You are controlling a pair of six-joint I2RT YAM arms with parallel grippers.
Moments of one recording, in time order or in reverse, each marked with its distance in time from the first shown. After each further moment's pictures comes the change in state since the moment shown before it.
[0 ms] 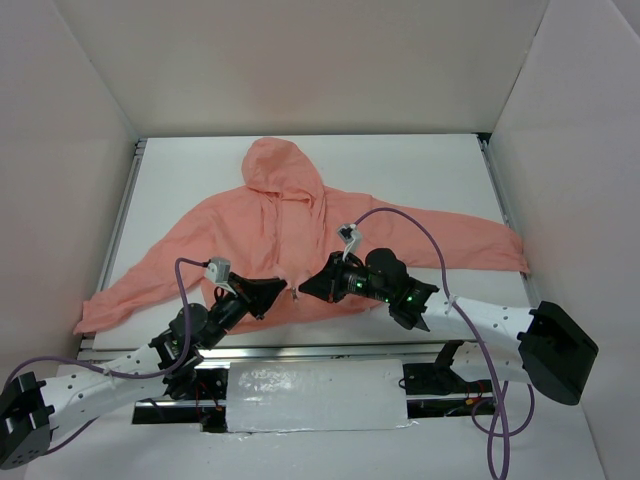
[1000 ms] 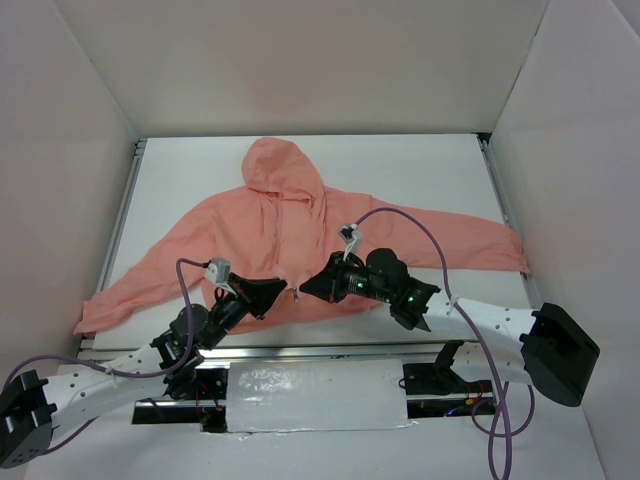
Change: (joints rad) left arm 0.000 0.014 -0.011 0.032 -0.003 -0.003; right arm 0.002 -0.013 0.001 -0.017 0.006 -0.001
